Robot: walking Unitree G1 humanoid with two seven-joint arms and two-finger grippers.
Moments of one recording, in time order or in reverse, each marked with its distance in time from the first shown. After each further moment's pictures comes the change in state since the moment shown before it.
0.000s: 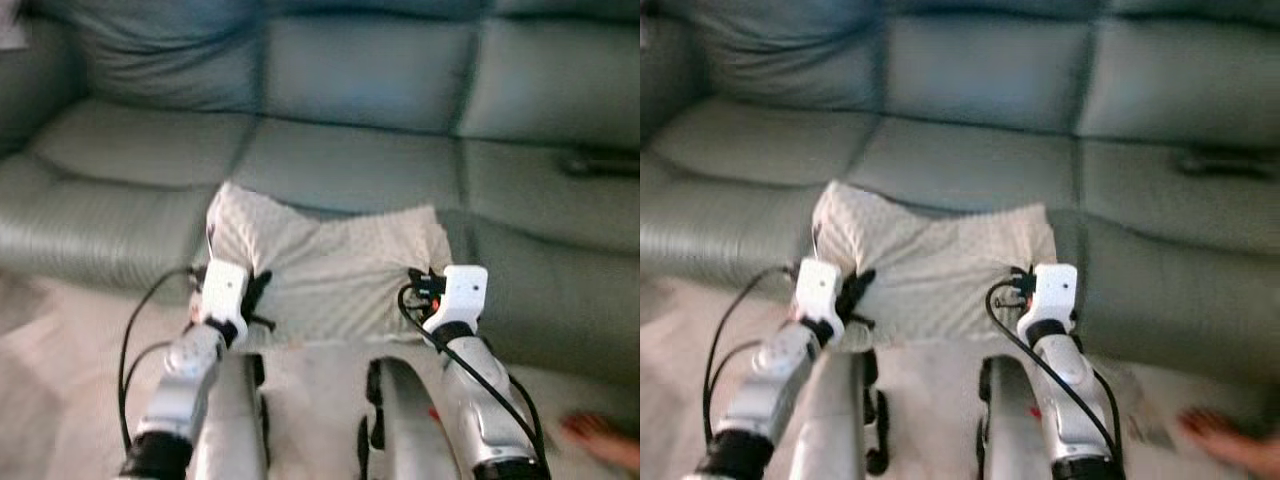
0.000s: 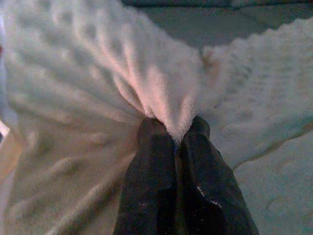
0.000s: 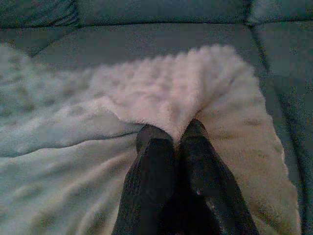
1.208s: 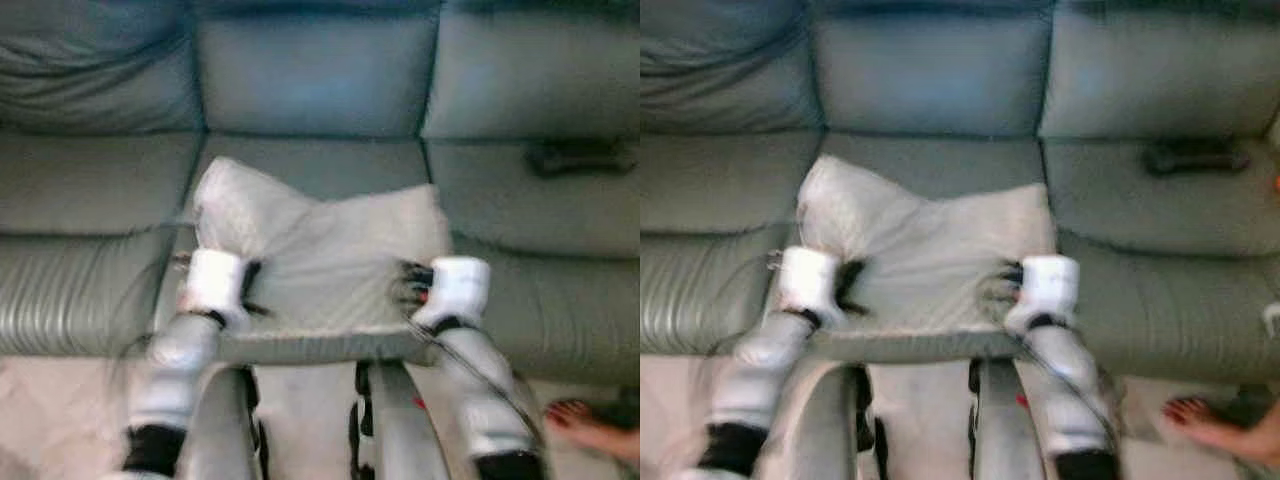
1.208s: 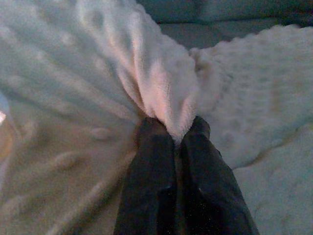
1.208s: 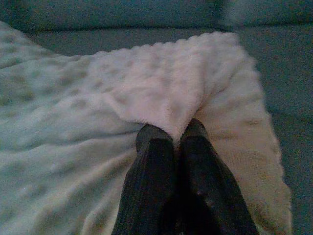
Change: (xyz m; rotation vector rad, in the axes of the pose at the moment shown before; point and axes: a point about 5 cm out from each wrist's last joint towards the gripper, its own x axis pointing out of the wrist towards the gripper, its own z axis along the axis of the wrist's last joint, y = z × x) left arm 0.004 -0.009 0.009 -0.014 -0.043 -0.064; right arm 0.003 -0.008 0.004 -0.026 -0.006 -0.015
